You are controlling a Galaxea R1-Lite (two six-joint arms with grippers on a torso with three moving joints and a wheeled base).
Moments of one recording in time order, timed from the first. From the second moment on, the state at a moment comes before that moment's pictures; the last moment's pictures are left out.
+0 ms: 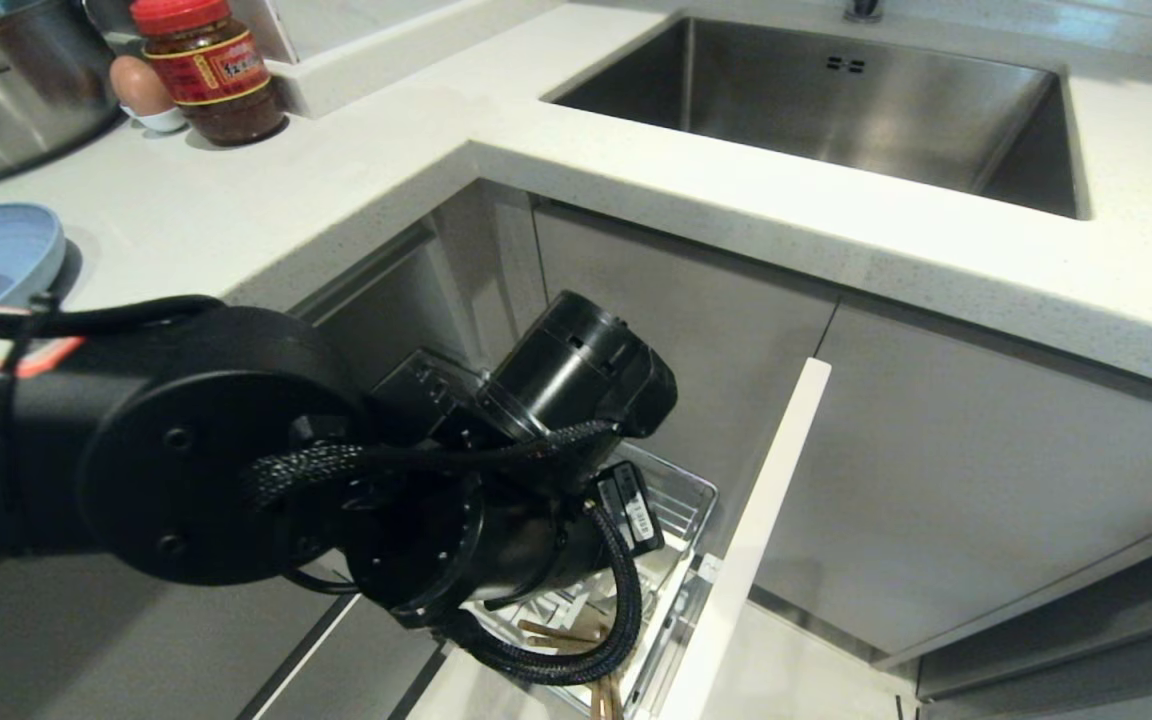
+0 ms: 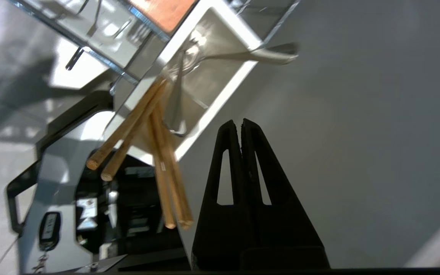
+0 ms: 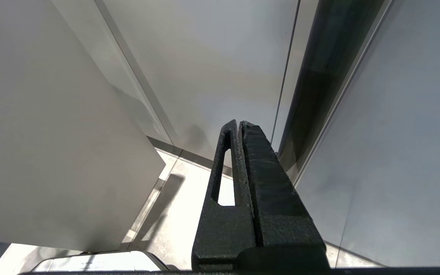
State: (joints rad) left arm -1.00 1.77 -1.34 0.47 0.36 -1.01; right arm -0.01 0.00 0.00 -0.01 -0.05 0.10
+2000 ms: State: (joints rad) left arm -0.97 1.88 -1.21 0.33 0.26 -1.06; right arm -0.01 0.00 0.00 -0.01 -0.05 0.10
